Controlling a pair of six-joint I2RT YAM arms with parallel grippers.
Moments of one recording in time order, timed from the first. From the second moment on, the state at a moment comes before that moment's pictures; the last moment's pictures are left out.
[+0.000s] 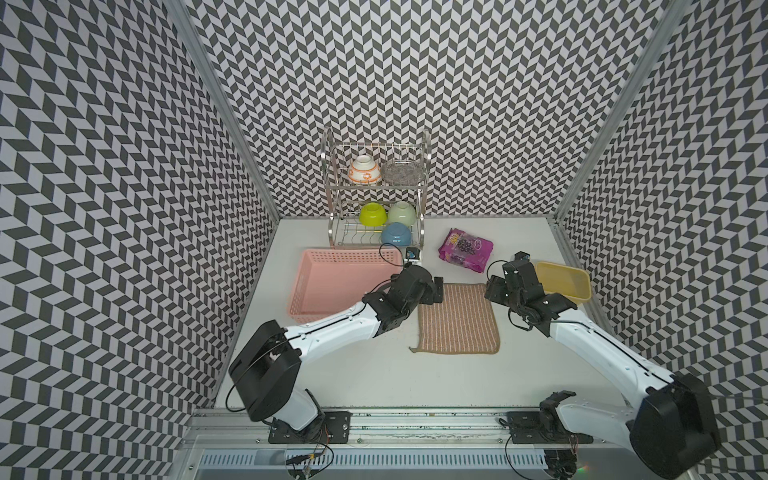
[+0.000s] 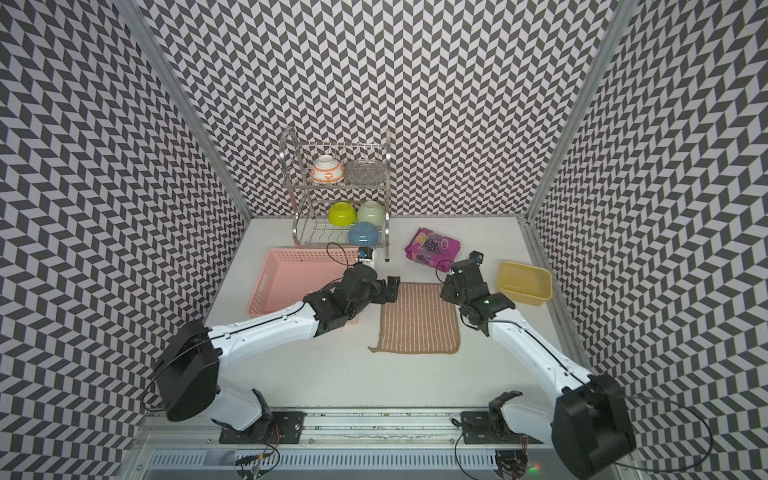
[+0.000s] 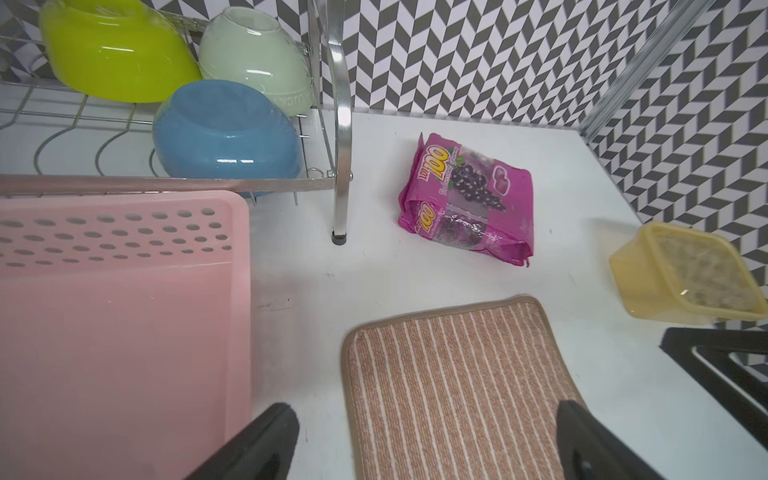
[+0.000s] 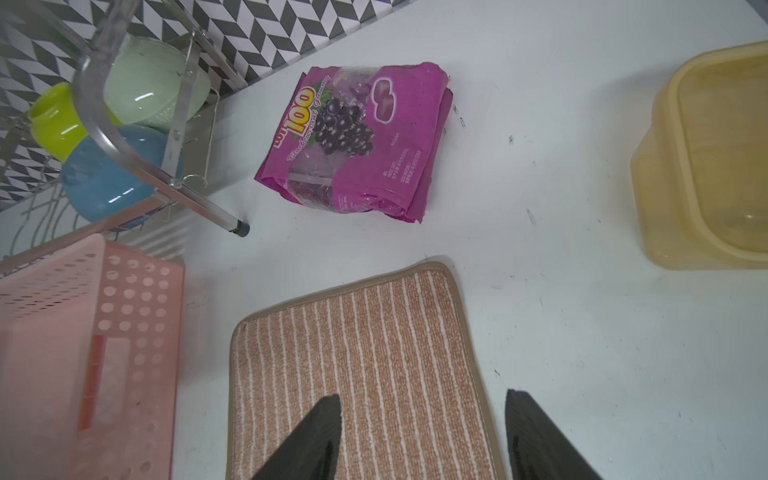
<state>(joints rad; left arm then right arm) -0.84 1.59 1.08 -0.08 -0.32 -0.51 0.37 1.24 0.83 -0.40 0.23 0.60</state>
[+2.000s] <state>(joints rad) -0.61 2.12 1.47 -0.36 0.05 -0.08 0.24 1.83 1.14 -0.39 0.06 0.36</state>
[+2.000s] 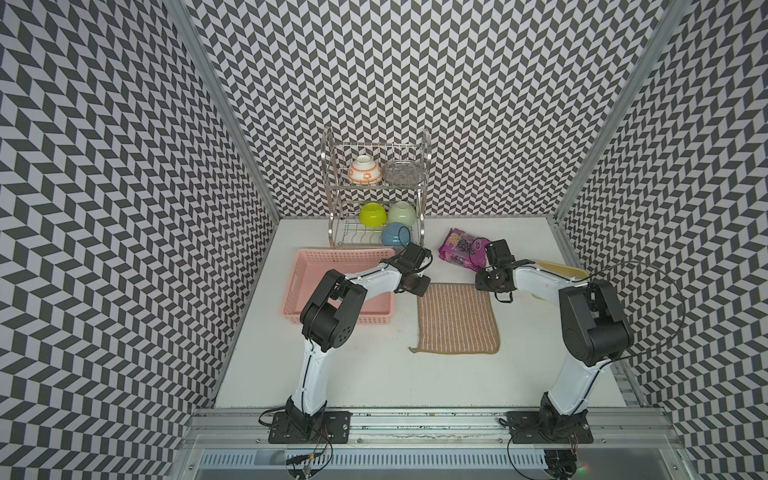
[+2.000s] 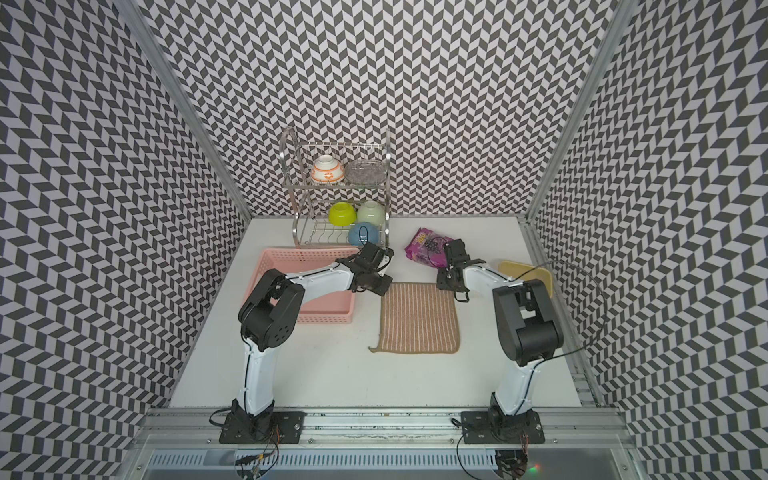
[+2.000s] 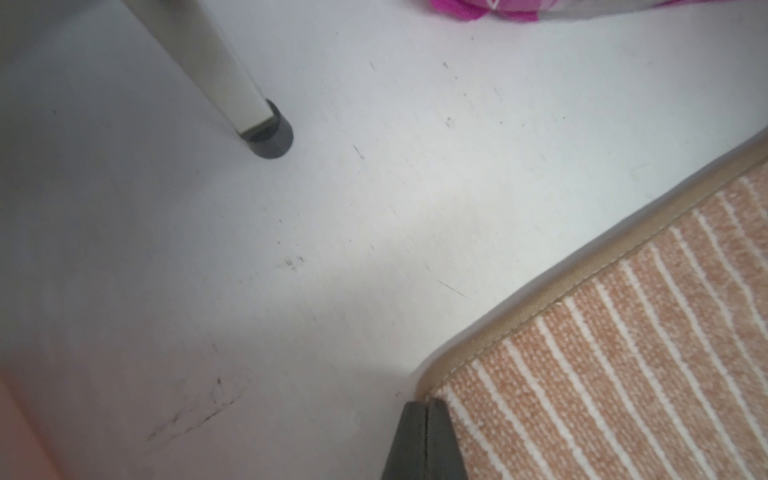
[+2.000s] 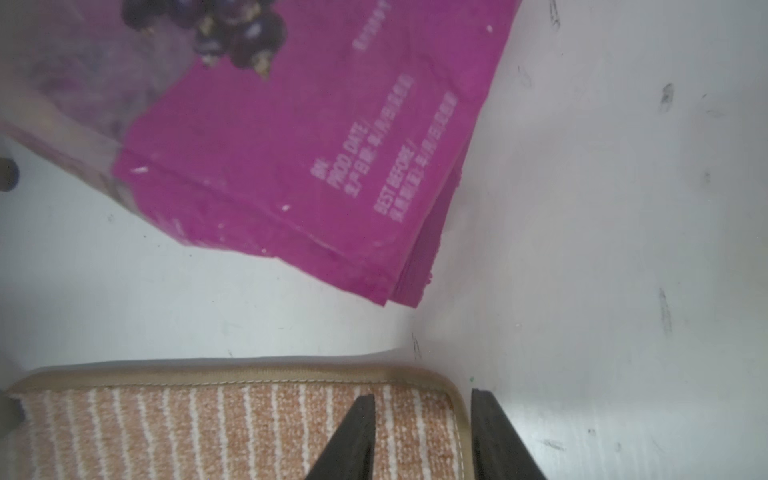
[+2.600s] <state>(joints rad) -0.61 2.12 1.47 -0.36 0.05 -0.08 0.23 1.88 1.14 -0.39 0.07 0.36</state>
